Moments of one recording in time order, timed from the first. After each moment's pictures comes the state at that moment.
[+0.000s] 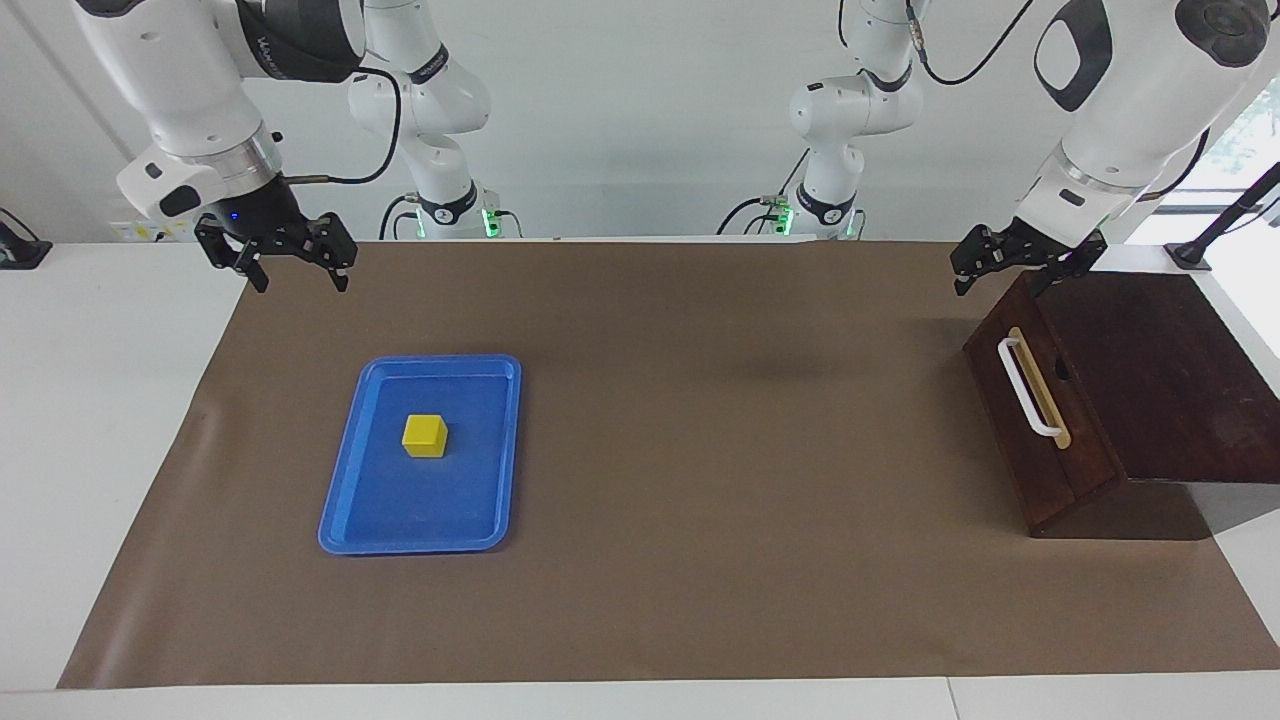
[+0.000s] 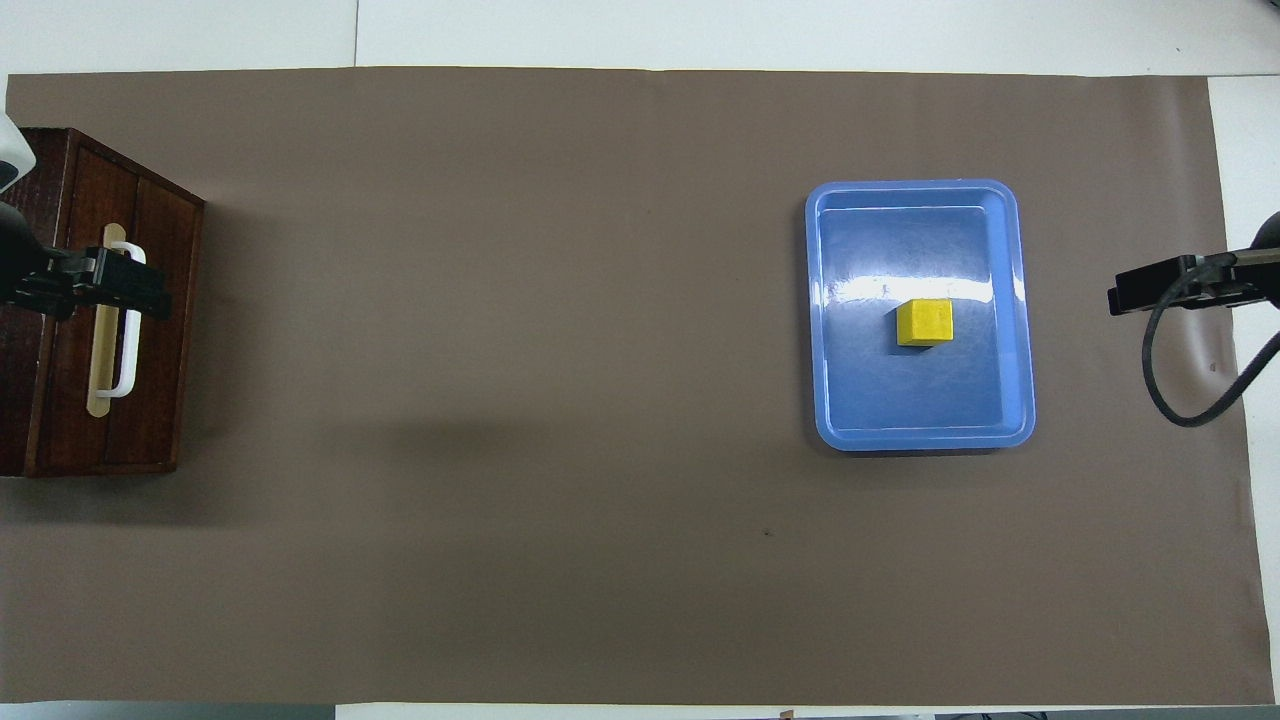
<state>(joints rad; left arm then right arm) 0.07 0.06 -0.14 -1.53 0.01 1.52 0.06 -0.02 -0.03 -0.02 -1.65 0.01 1.65 -0.09</state>
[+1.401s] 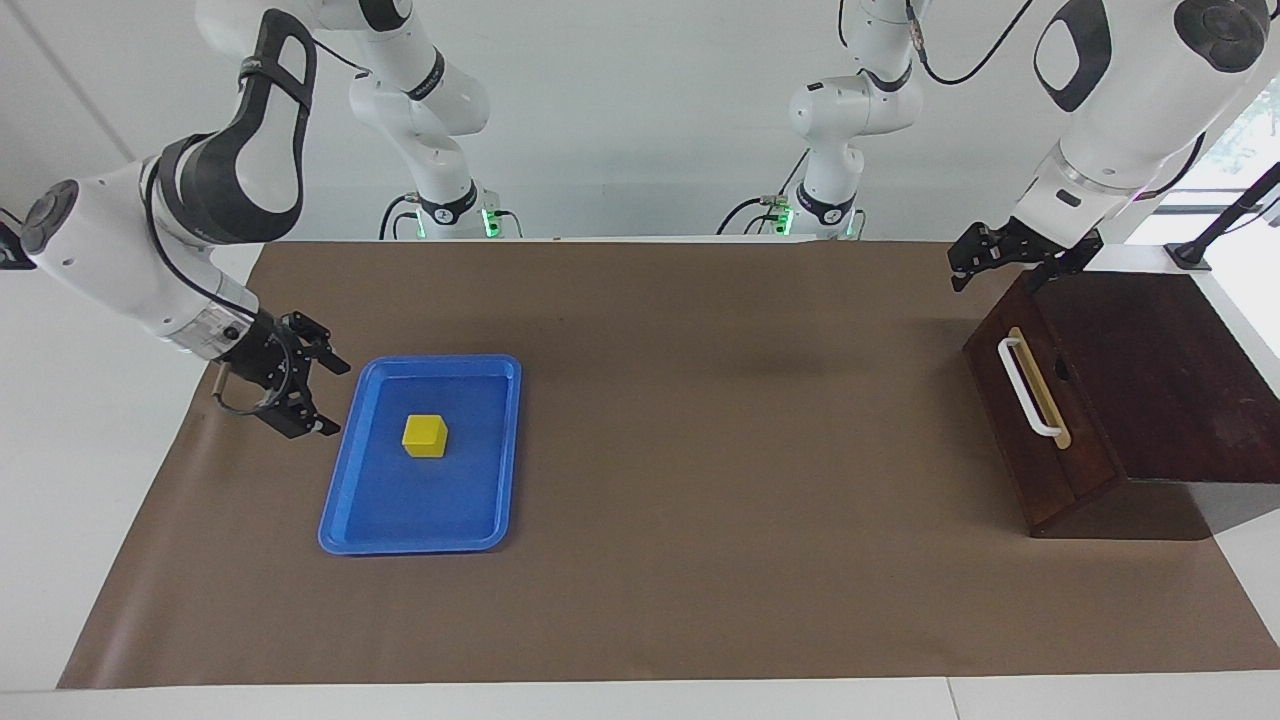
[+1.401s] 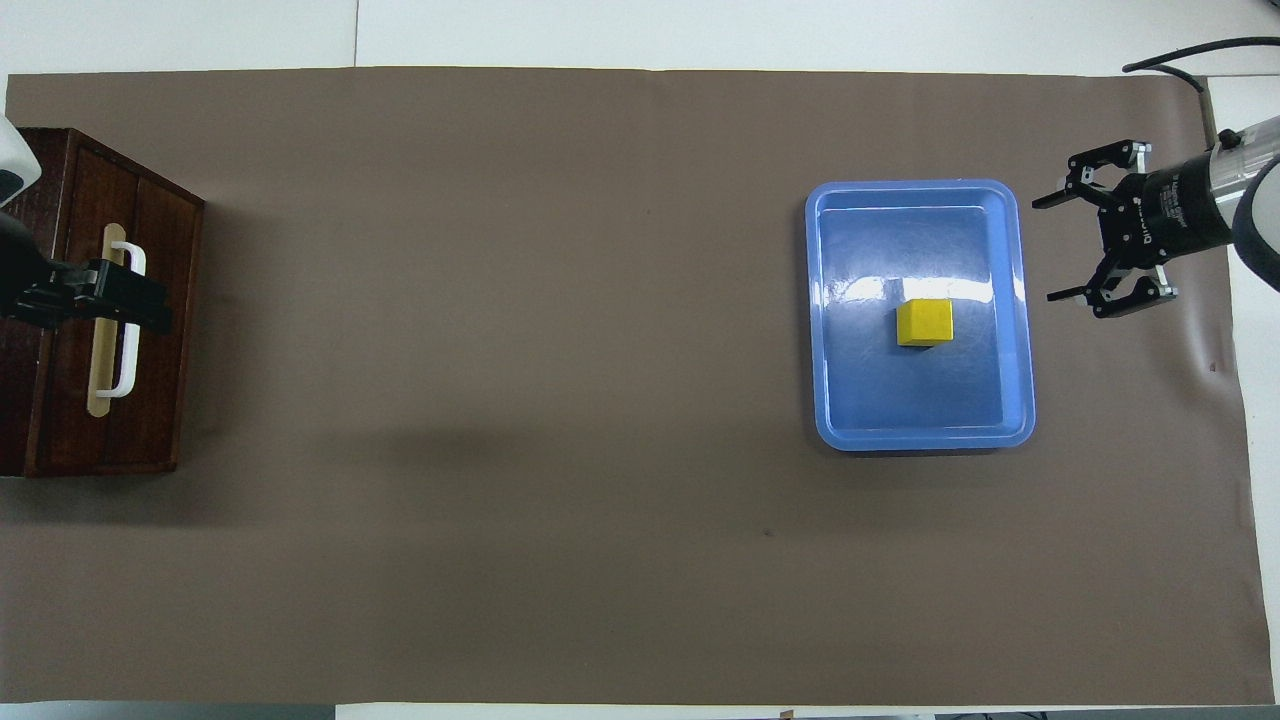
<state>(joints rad) 0.07 0.06 -0.14 -1.54 0.01 1.47 0.06 -0.12 0.27 -0.04 -1.65 0.44 1.80 1.24</state>
